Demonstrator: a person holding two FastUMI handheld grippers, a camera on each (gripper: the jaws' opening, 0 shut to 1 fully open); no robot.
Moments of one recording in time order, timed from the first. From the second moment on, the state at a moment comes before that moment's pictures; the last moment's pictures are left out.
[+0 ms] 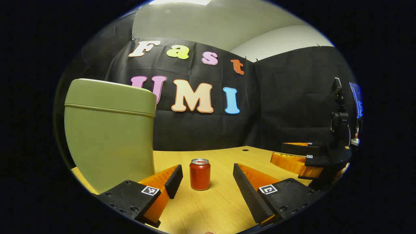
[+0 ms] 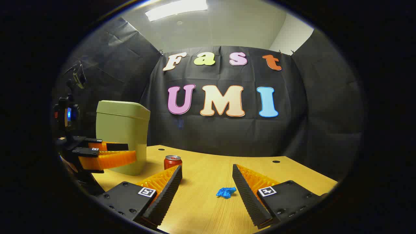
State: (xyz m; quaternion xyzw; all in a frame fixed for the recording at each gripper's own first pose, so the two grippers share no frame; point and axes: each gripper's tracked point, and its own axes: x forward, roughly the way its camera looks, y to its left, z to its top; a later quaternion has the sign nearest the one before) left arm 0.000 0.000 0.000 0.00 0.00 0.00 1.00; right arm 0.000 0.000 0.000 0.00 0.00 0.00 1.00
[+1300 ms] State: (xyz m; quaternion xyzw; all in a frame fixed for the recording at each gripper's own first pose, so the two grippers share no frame) left arm 0.000 -0.009 -0.001 0.01 0.00 -0.01 1.00; right arm 0.002 0.005 -0.002 0.01 0.00 0.01 1.00
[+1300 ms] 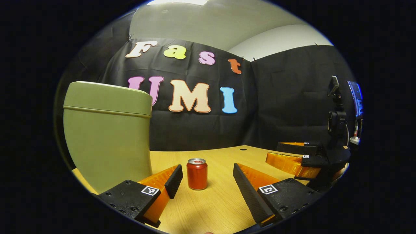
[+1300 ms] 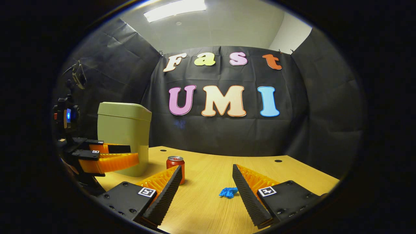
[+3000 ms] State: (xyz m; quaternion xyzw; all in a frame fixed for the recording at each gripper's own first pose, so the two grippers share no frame) left arm -0.022 0.096 0.179 0.02 0.00 0.06 1.00; right arm 0.004 0.005 -0.010 -0.01 0.01 0.01 1.00
